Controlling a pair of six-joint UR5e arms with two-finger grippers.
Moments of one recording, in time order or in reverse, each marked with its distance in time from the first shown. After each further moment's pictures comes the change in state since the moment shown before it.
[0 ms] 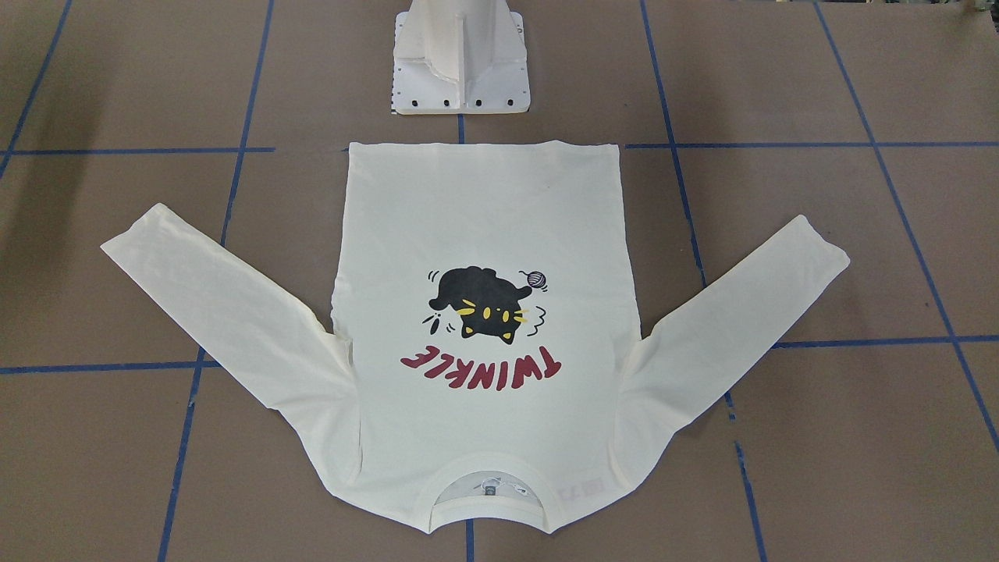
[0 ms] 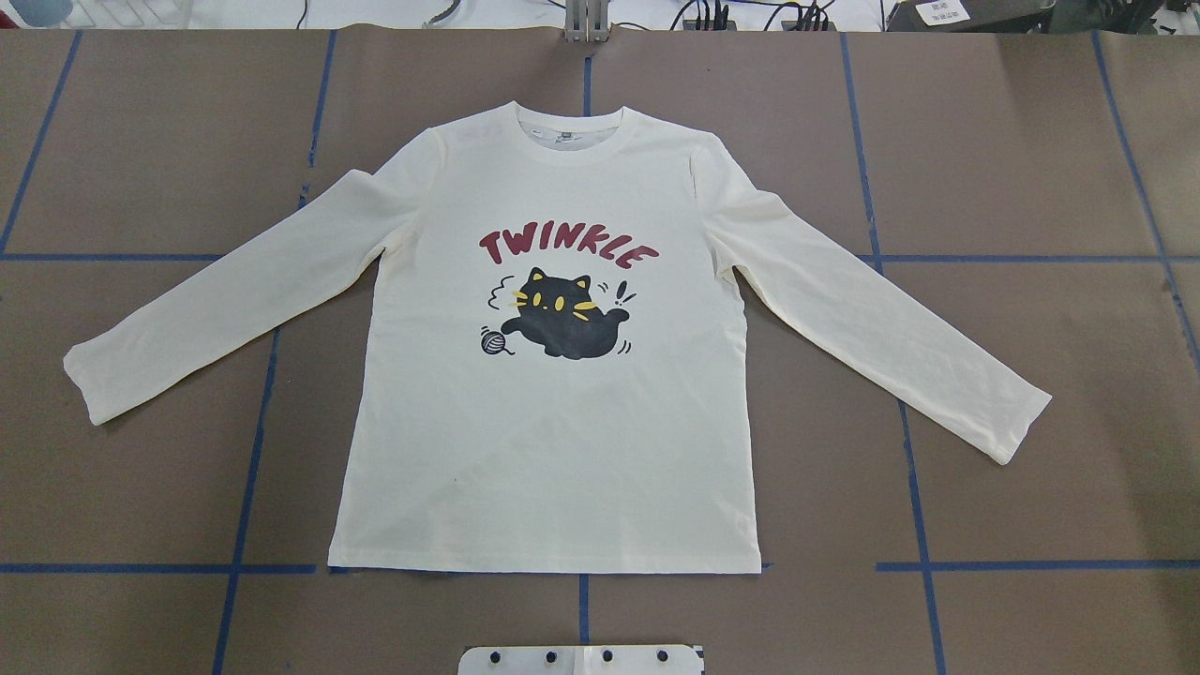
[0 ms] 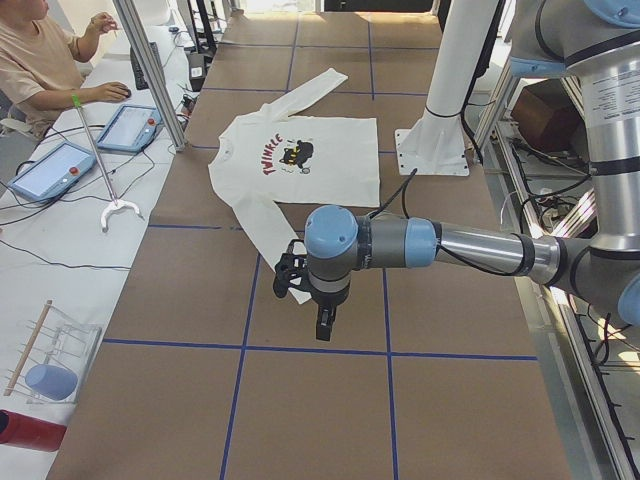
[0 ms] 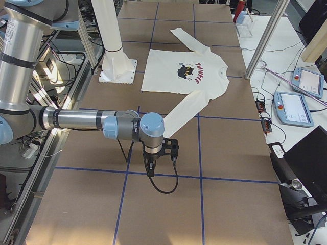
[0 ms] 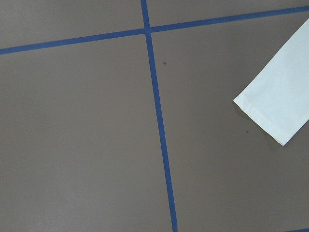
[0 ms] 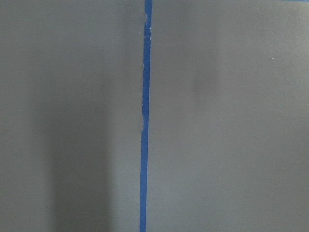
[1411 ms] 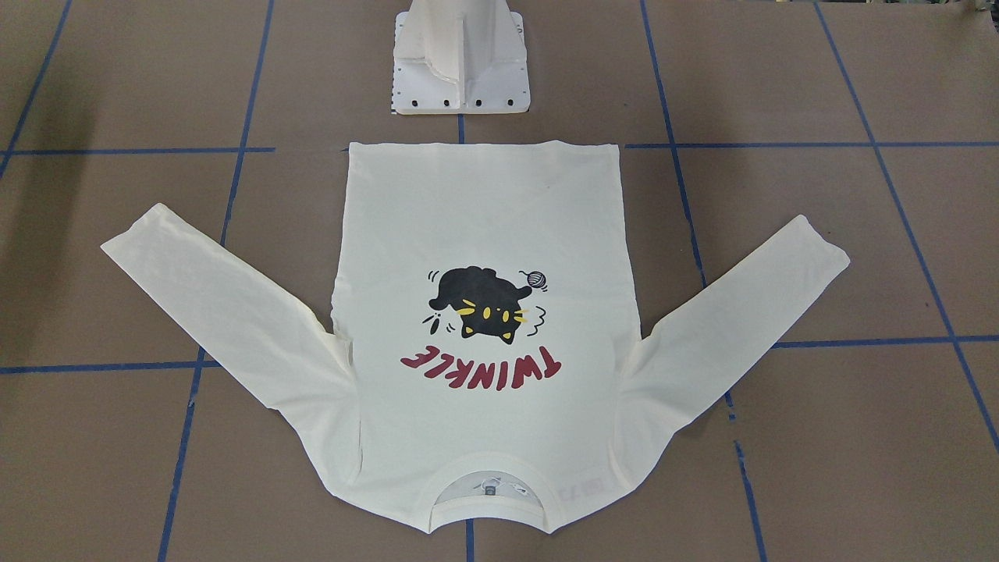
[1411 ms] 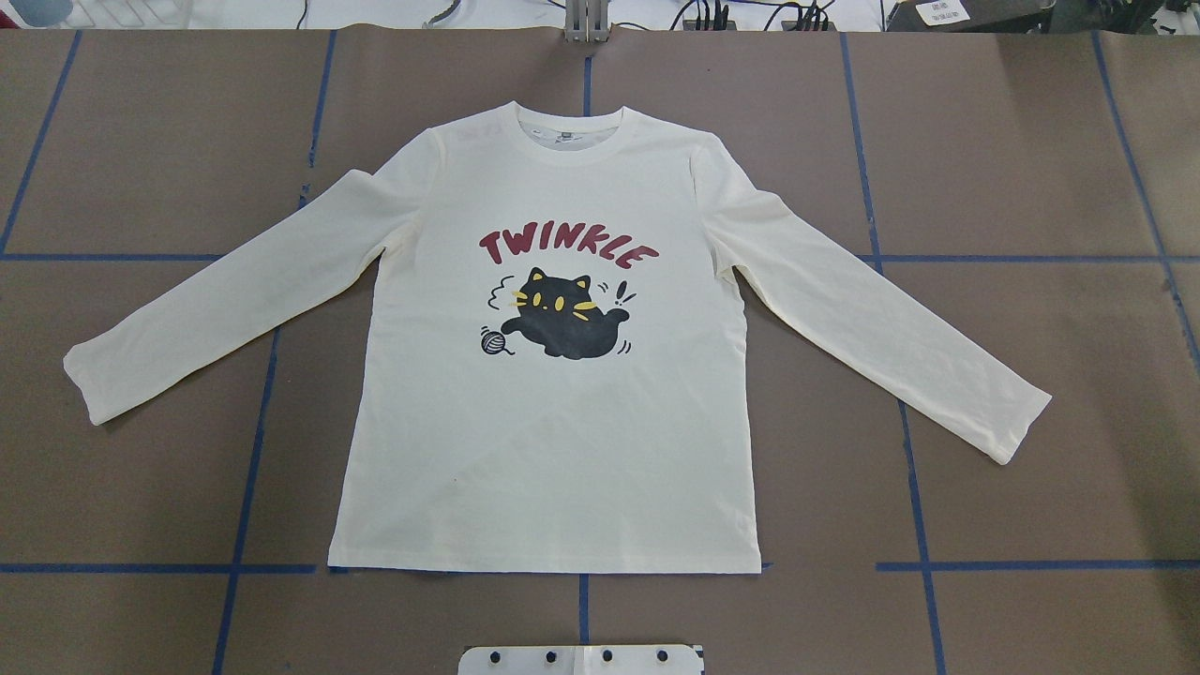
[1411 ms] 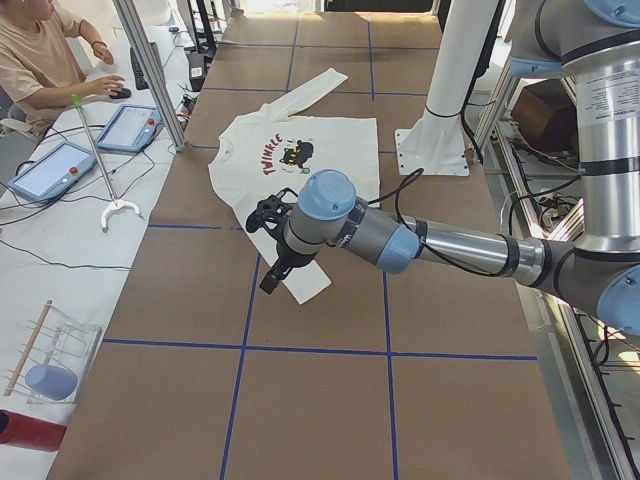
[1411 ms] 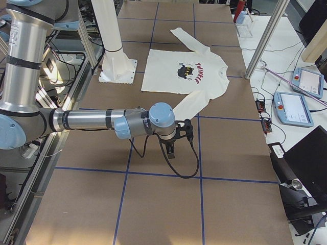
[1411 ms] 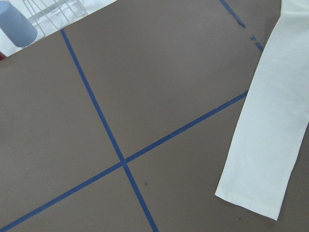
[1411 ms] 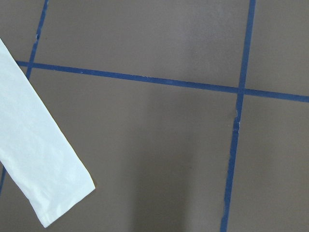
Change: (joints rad) left arm 0.005 -0.067 0.052 -0.517 -0.086 0.003; right arm -0.018 0.080 -0.042 0.317 0.191 0.150
